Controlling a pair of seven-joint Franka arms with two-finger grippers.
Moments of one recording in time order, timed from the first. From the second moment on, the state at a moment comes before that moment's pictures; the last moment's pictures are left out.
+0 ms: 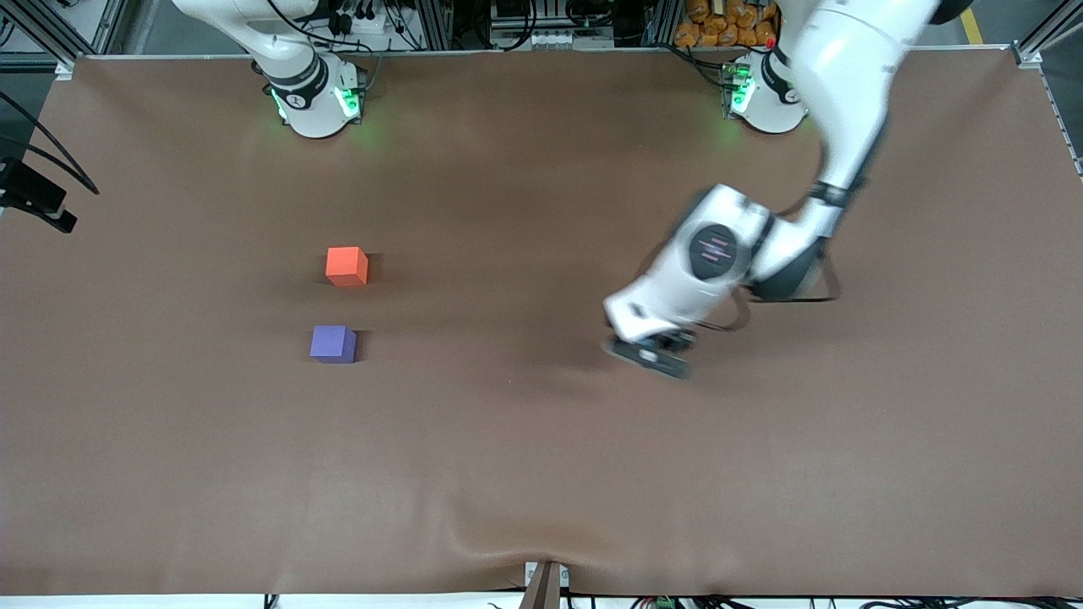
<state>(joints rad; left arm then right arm) -0.34 0.61 -0.35 -1.61 0.13 2.29 -0.31 0.01 -0.03 -0.10 -1.51 0.00 1.58 -0.01</state>
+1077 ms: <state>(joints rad) -0.90 0.96 -0.07 -1.27 0.13 2.37 -0.57 0.03 0.03 -0.09 -1.51 0.00 1.58 -0.01</state>
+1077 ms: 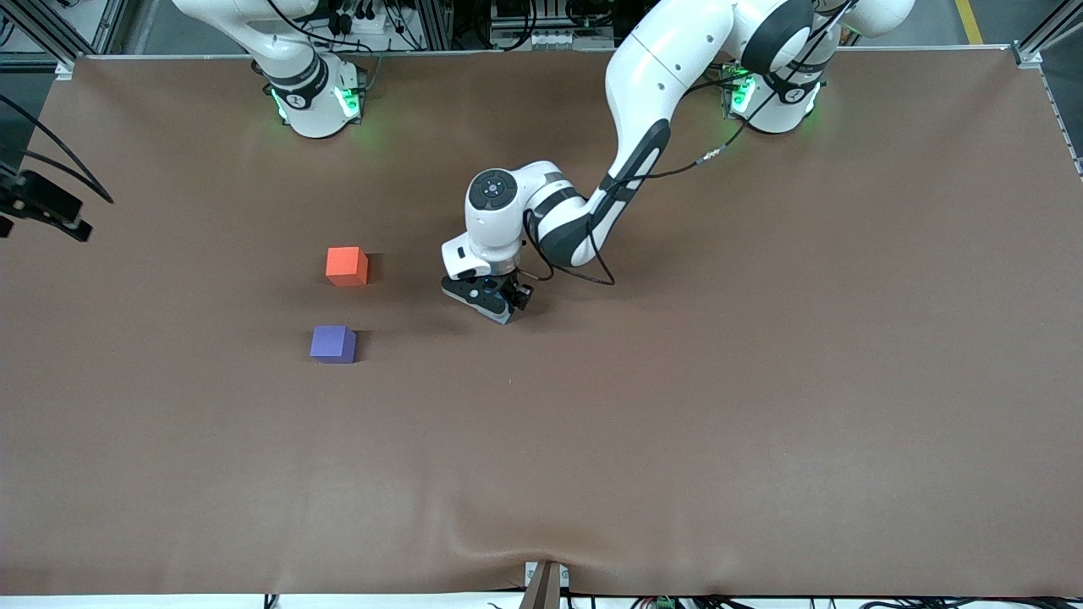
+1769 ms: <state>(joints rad) -0.78 0.63 -0.04 -1.21 0.13 1.94 -0.59 0.17 0.14 -0.08 -1.55 0.09 1.54 0.08</state>
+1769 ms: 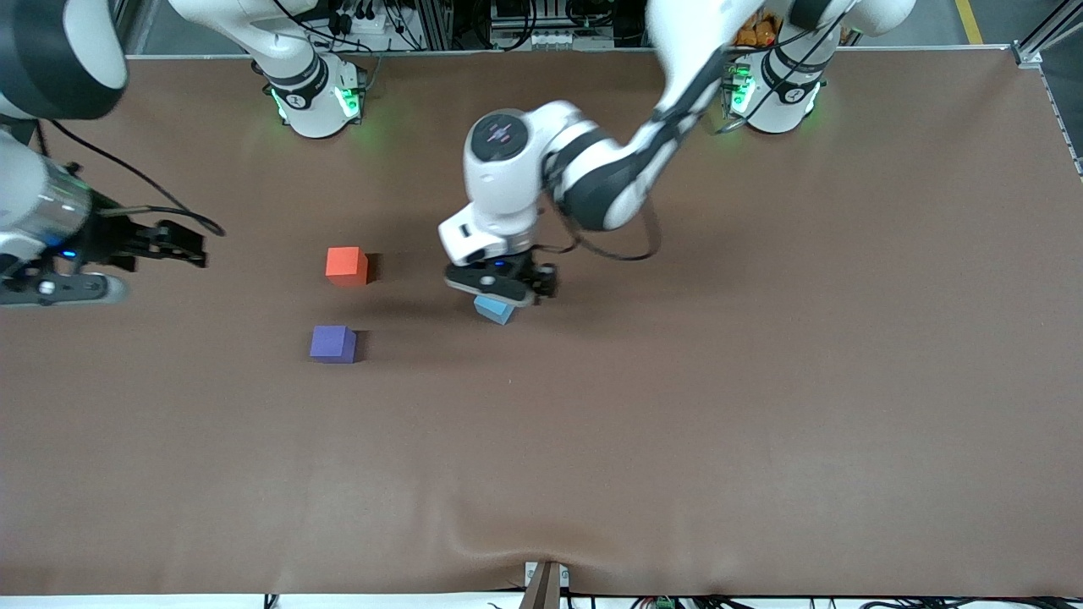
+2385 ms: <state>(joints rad) -0.37 0.33 -0.04 -1.24 0.13 1.55 -0.42 0.49 0.35 -0.08 -1.60 0.15 1.85 0.69</state>
